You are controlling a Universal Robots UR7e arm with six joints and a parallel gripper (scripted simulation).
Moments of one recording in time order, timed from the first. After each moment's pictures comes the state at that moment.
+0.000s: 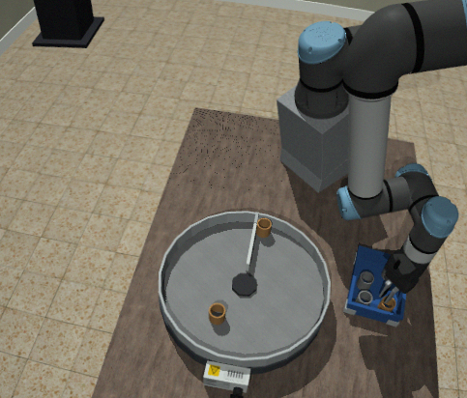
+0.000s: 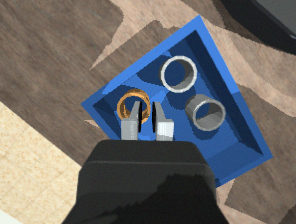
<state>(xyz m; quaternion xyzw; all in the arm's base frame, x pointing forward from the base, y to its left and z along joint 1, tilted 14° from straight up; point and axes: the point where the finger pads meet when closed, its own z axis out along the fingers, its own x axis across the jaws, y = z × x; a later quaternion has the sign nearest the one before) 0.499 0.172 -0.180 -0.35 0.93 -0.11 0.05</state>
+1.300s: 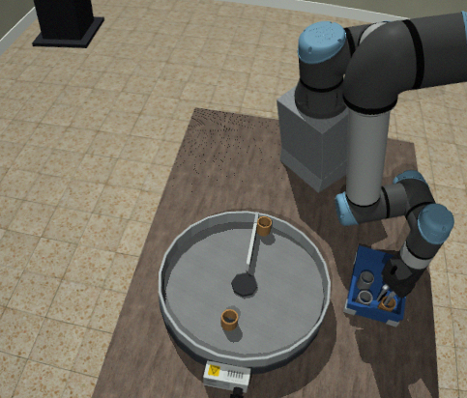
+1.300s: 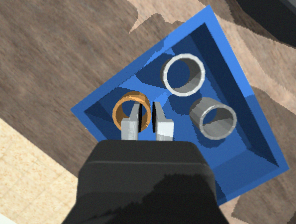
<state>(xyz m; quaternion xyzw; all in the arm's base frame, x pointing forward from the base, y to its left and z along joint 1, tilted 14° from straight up) 0.503 0.168 -0.202 -0.35 0.93 -0.11 0.05</state>
